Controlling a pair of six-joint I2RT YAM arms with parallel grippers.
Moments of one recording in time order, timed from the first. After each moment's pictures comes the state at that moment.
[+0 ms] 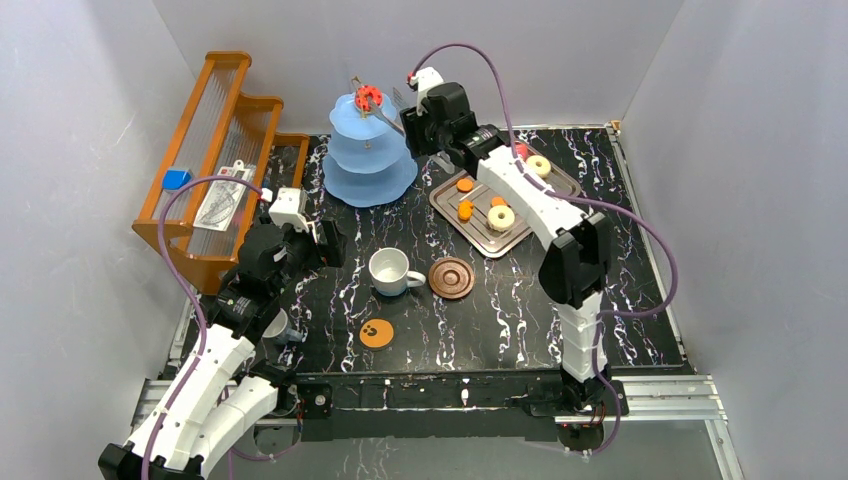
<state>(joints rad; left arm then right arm) -0.38 0.72 0.71 -0.32 -0.07 -0.21 0.64 2.07 2.10 -0.47 0.05 0.04</state>
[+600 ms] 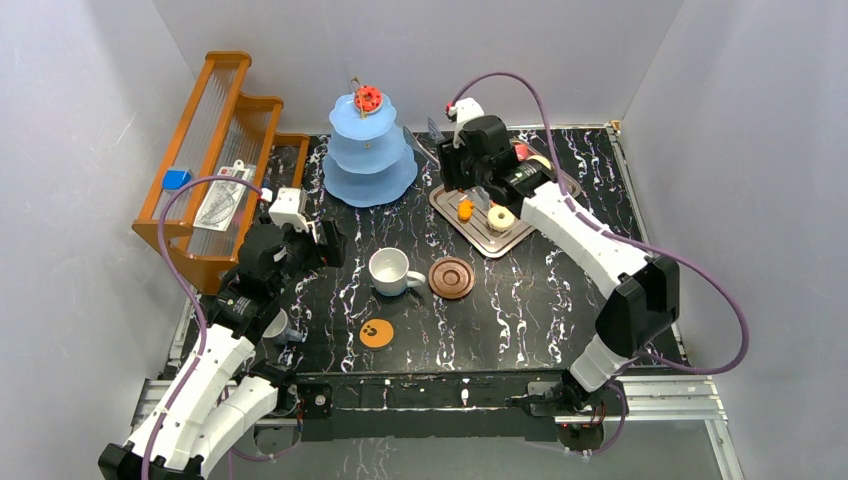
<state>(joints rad) -0.38 0.72 0.71 -0.32 -0.07 -0.21 0.64 1.64 1.58 -0.45 0.11 0.10</state>
